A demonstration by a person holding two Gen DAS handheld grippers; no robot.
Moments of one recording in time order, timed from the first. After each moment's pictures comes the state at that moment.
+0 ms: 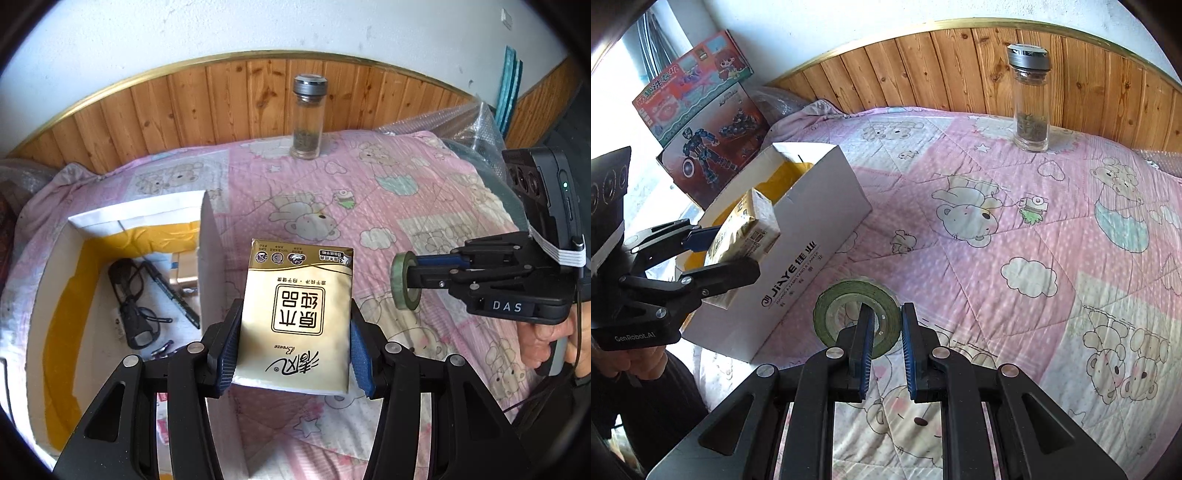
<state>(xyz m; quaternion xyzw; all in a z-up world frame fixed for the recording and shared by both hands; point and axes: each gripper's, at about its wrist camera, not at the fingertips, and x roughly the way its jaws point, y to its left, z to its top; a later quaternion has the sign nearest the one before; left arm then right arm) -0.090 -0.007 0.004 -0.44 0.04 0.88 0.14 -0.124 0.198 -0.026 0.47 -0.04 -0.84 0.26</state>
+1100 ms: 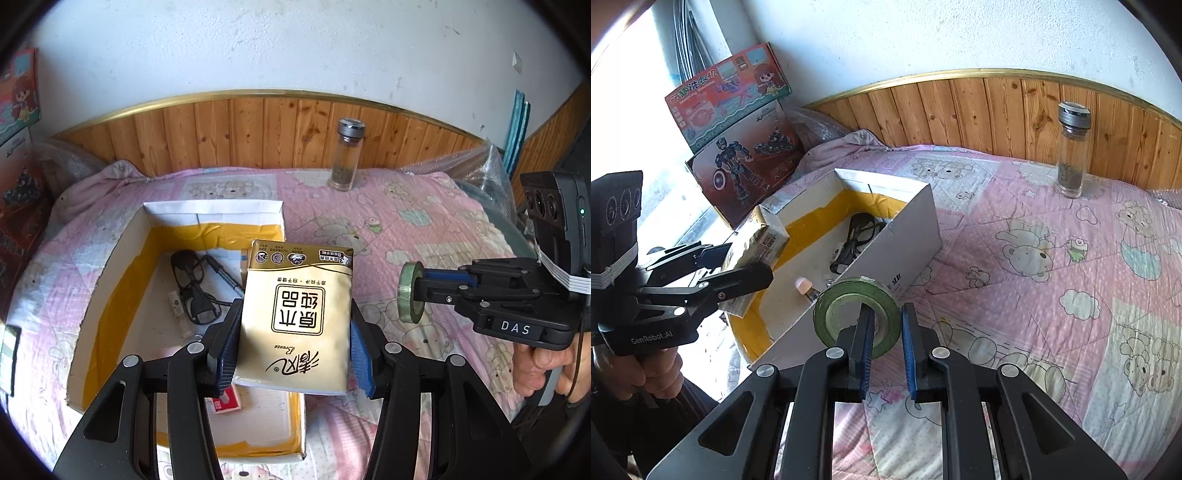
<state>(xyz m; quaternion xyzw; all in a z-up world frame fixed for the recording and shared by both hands) -0.031 -0.087 0.033 -0.38 0.00 0.92 0.11 -0.073 0.115 0.022 0.41 -0.03 -0.87 0.28</state>
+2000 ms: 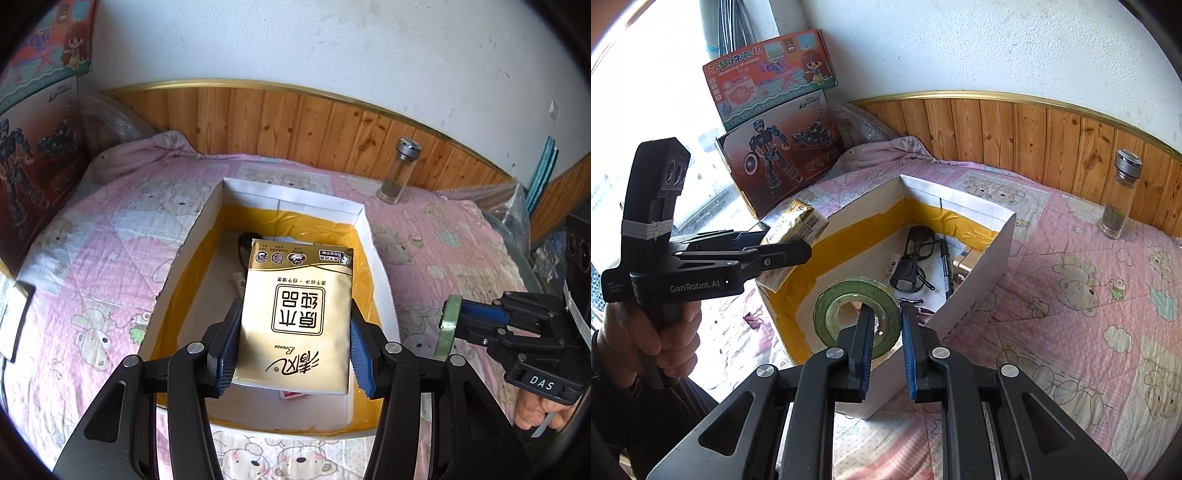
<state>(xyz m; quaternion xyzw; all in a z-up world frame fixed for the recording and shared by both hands) -0.028 -0.197 0.026 -0.39 -0.07 0.91 0.07 -0.047 0.019 0.040 0.38 0.02 -0.87 0.31</state>
